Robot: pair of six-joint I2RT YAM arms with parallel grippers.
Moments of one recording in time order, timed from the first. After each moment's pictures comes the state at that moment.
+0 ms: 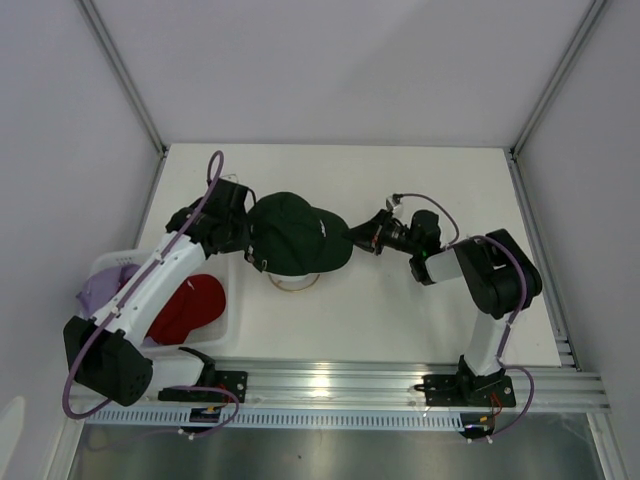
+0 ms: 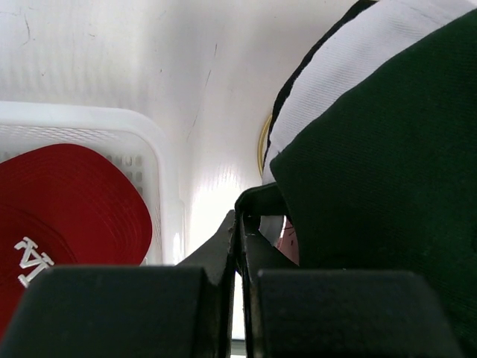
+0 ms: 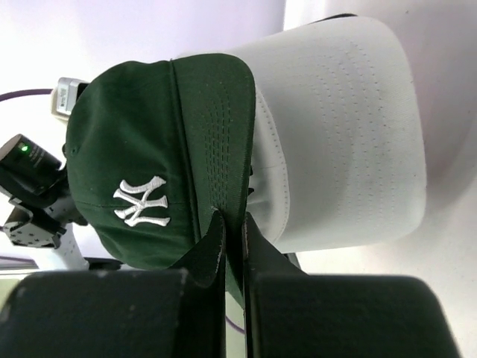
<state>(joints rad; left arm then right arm) -0.38 1.27 1.17 -0.87 -0.25 -0.52 0.35 1.89 0.70 1.12 -0.79 1.41</state>
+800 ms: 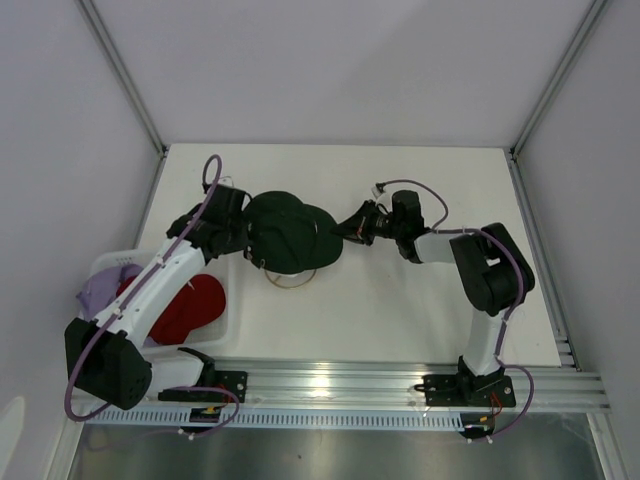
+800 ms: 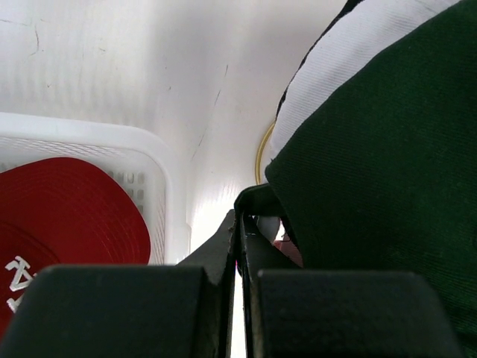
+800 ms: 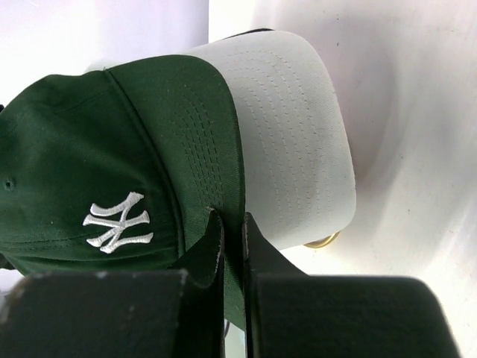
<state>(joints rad) -0.36 1.26 1.08 -0.76 -0.28 -0.53 0.40 1.92 0.95 0.59 -0.73 1.09</state>
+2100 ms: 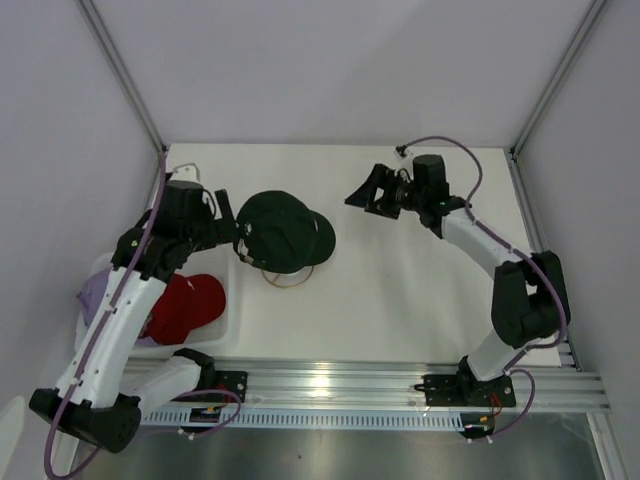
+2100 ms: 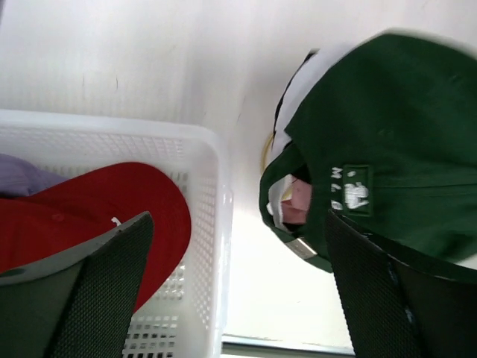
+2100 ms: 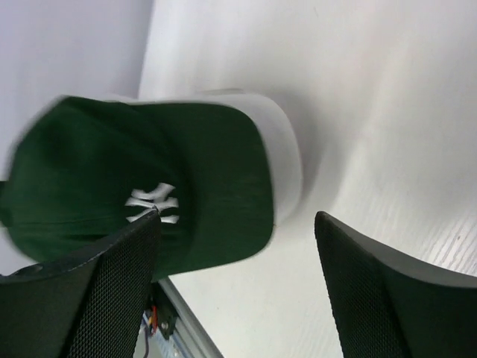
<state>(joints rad) -0.31 1.04 1.22 -0.96 -0.29 -0.43 0.34 1.70 1.15 0.01 -0.58 0.68</state>
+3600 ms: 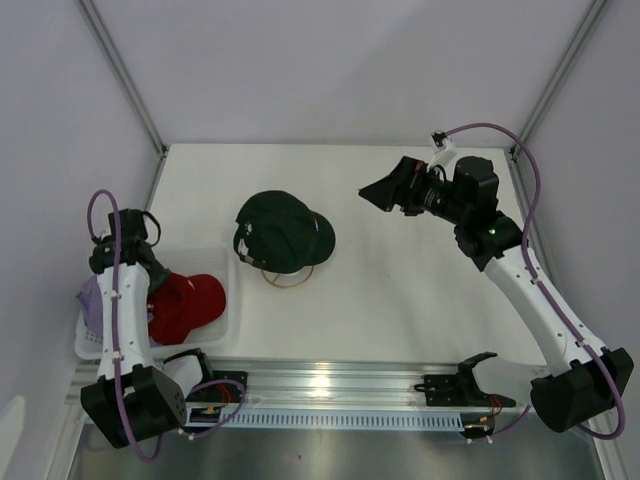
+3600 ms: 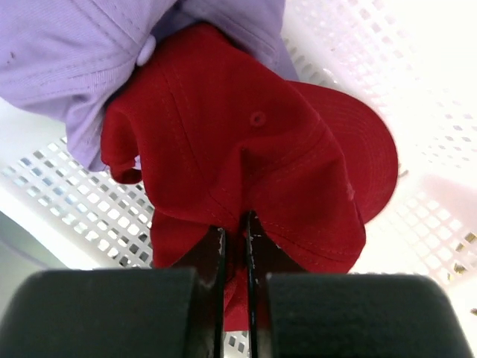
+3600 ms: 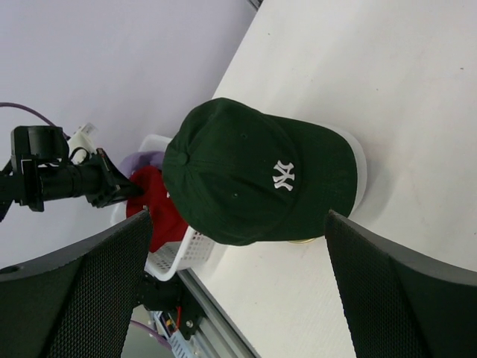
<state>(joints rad) 0.34 1.06 1.00 -1.10 -0.32 -0.47 0.39 1.18 1.19 -0.21 -0.46 0.63</state>
